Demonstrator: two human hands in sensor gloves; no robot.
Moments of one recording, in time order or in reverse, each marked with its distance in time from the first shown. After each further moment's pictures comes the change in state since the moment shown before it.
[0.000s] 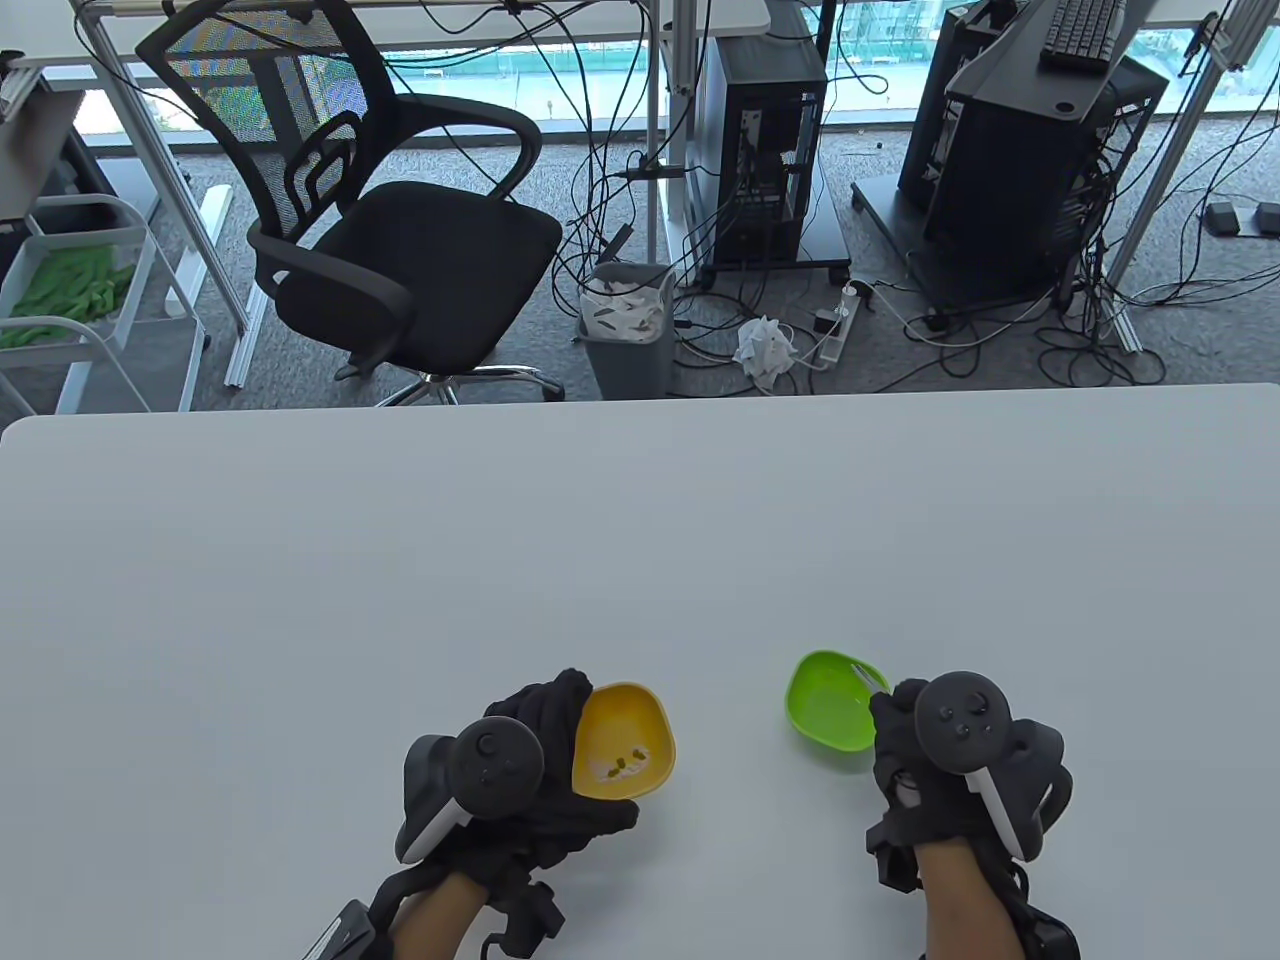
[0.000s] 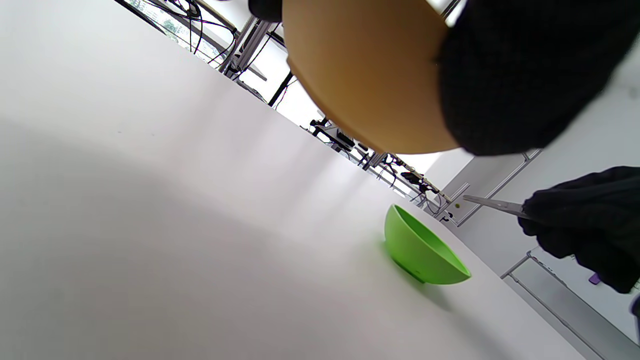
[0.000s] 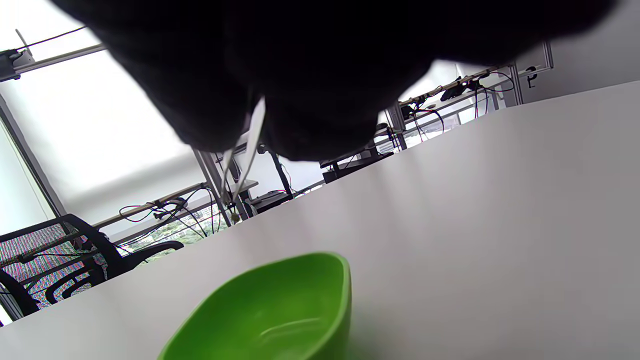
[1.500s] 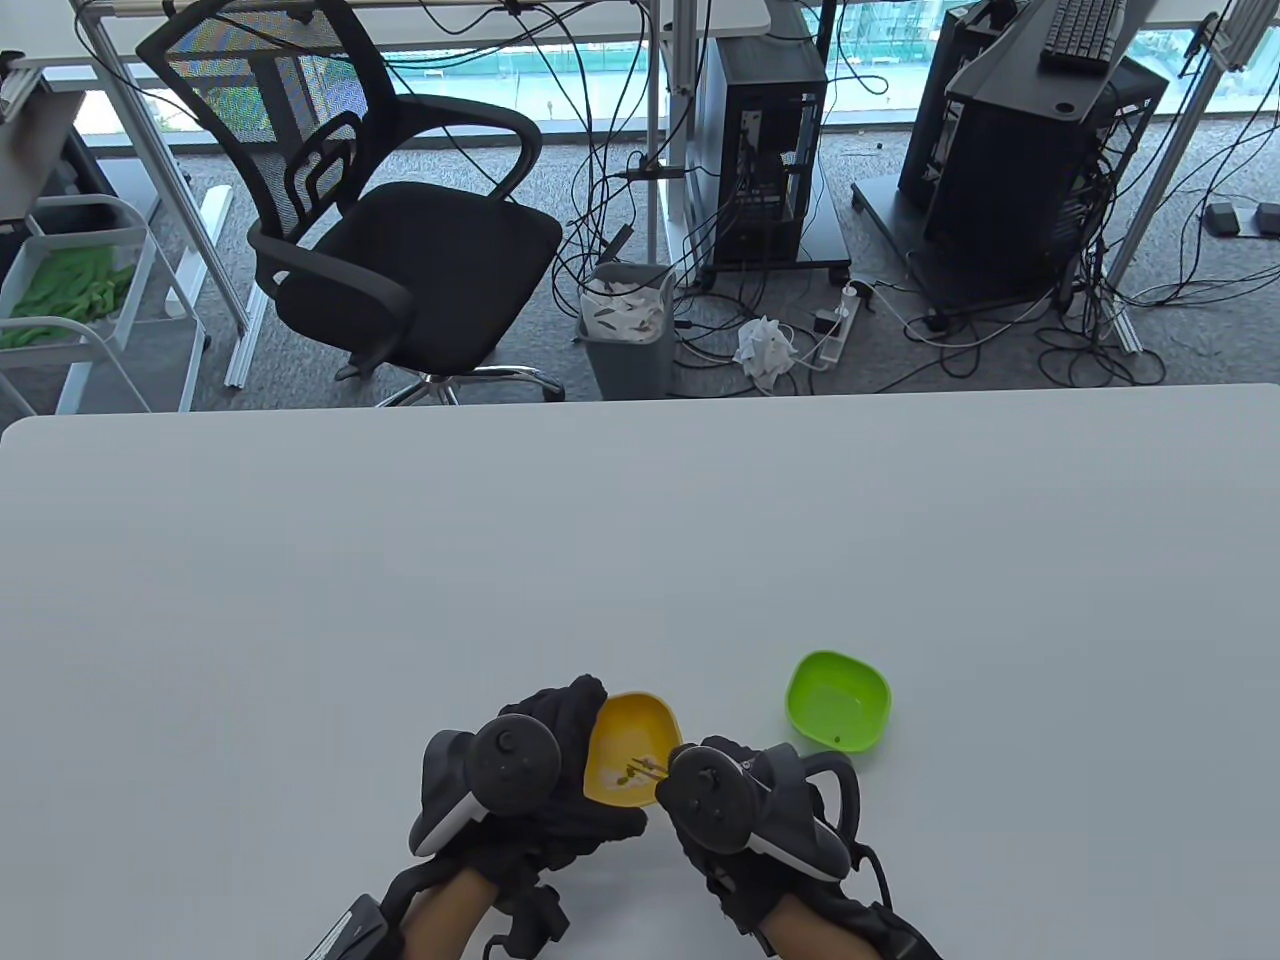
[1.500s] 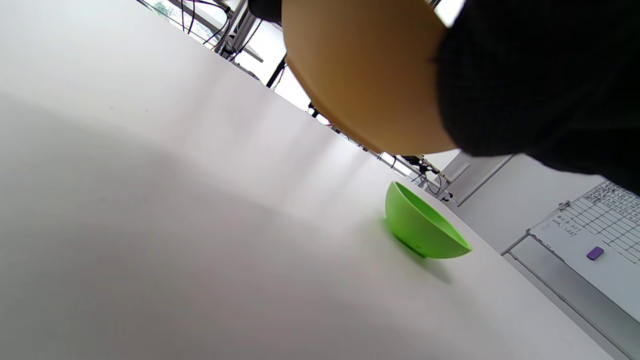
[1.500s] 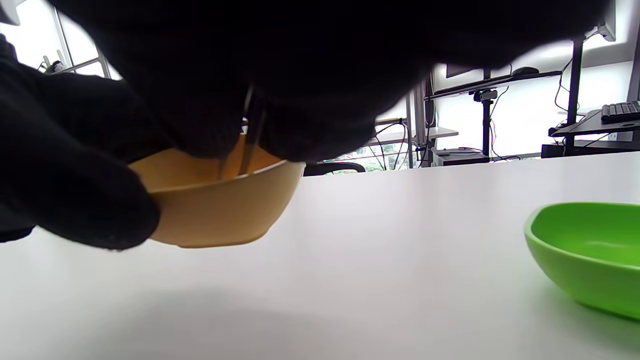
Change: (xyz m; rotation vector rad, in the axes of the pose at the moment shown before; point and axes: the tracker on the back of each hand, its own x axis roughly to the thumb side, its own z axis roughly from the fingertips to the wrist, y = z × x) left_hand 0.003 -0.009 -0.007 -0.054 -0.011 -0.026; right_hand 0.137 0.047 0.080 0.233 -0.622 0.177
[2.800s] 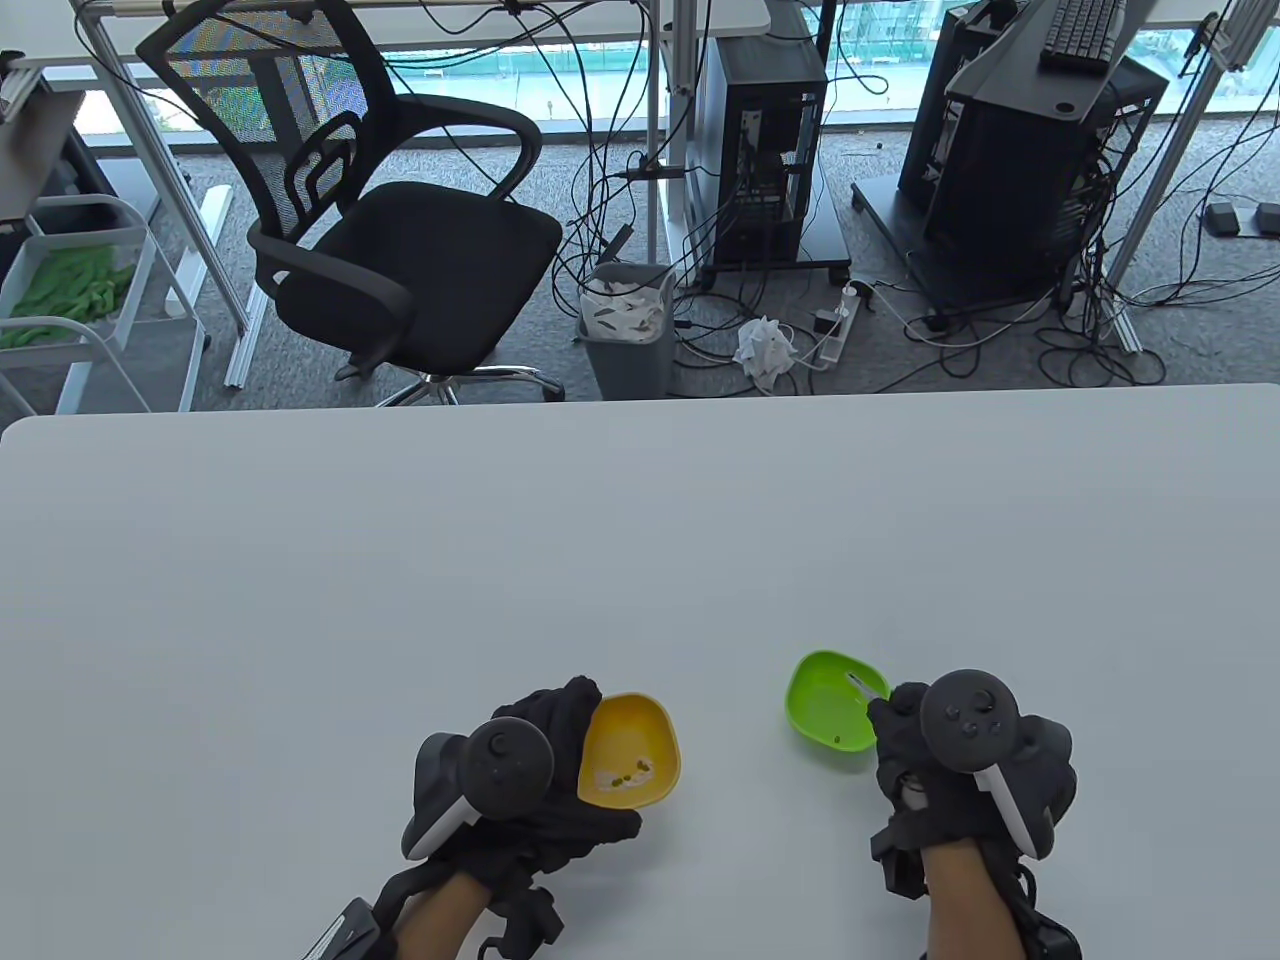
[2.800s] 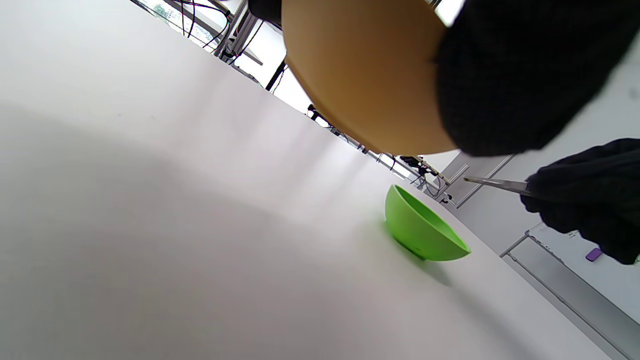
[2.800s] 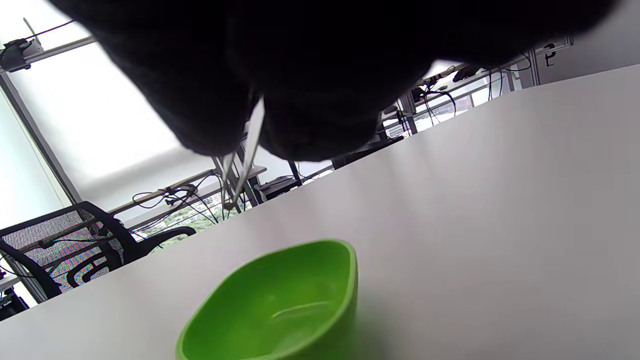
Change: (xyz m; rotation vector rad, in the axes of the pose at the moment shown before) left_hand -0.003 0.003 0.004 0.008 -0.003 0.001; right_hand -0.164 -0.026 0.025 -0.178 0.591 -0.206
